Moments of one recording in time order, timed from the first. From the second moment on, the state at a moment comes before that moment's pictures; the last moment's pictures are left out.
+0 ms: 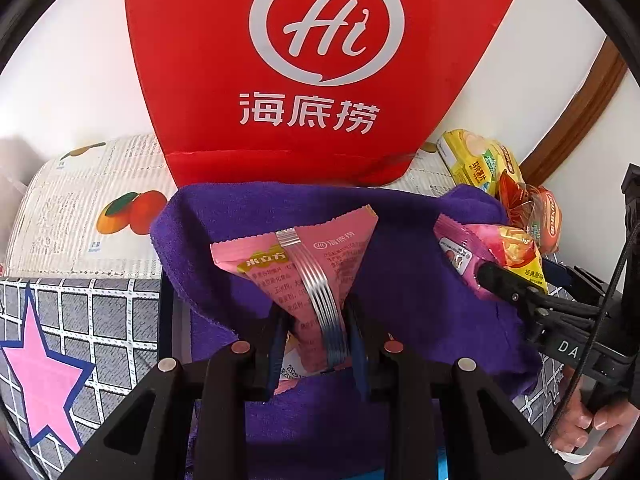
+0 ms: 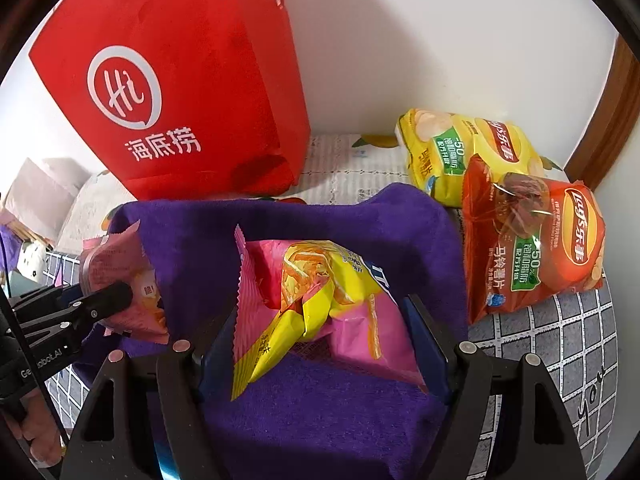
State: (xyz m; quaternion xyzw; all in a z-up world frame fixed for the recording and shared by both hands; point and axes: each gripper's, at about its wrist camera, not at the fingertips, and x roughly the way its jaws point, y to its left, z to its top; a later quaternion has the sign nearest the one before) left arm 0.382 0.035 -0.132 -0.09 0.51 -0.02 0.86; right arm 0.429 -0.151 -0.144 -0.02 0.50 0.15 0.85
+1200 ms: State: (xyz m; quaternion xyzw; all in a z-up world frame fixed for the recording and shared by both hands) left arm 0.383 0.035 -0.138 -0.10 0.51 -0.03 0.85; right arm 0.428 -0.142 -0.154 -0.05 0.52 0.15 0.84
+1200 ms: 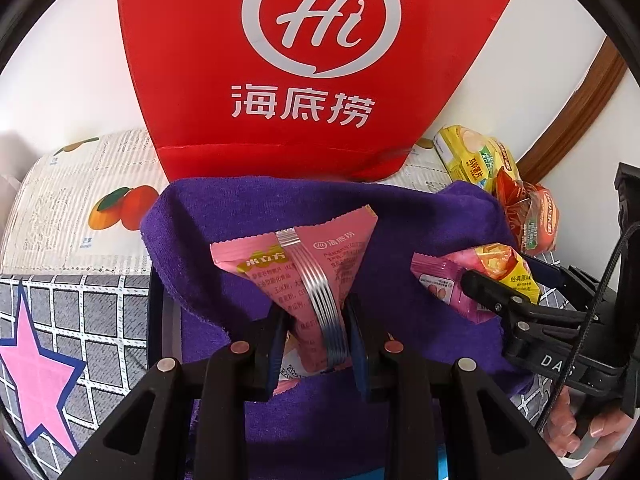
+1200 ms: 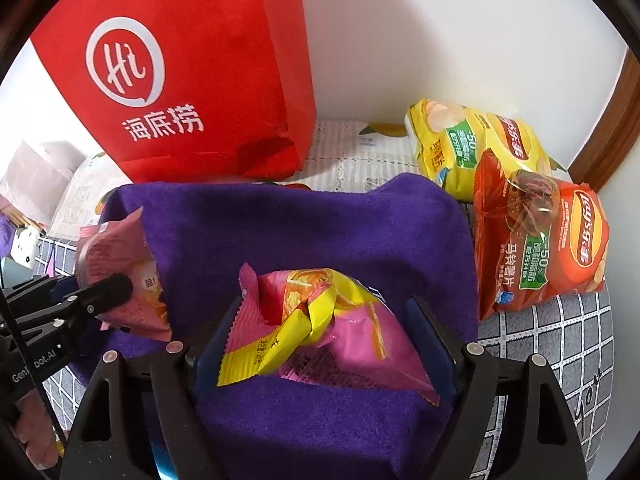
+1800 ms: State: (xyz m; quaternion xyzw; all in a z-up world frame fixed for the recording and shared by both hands) left arm 0.371 0.036 -0.112 -0.10 0.48 -0.03 0.87; right arm 0.419 -0.156 -0.121 0.00 0.47 0.14 0.87
